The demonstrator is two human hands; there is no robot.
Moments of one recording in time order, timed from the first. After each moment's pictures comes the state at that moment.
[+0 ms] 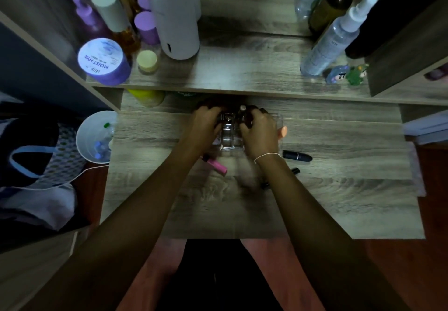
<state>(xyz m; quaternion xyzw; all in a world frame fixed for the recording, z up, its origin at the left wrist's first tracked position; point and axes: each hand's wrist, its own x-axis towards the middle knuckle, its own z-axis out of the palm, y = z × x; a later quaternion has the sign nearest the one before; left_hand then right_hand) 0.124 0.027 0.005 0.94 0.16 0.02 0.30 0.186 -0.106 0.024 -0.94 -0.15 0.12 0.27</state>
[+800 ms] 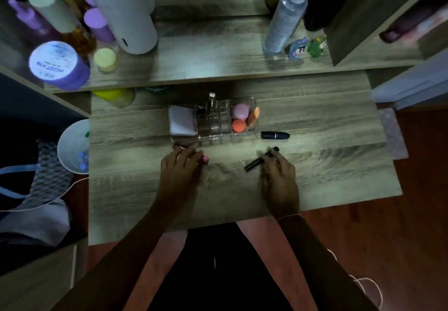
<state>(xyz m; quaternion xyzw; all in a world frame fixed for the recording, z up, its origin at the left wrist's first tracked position) 0.014 -0.022 -0.024 0.98 0.10 0.00 0.17 0.084 -0.258 -0.012 -0.95 -0.14 0.07 0.26</state>
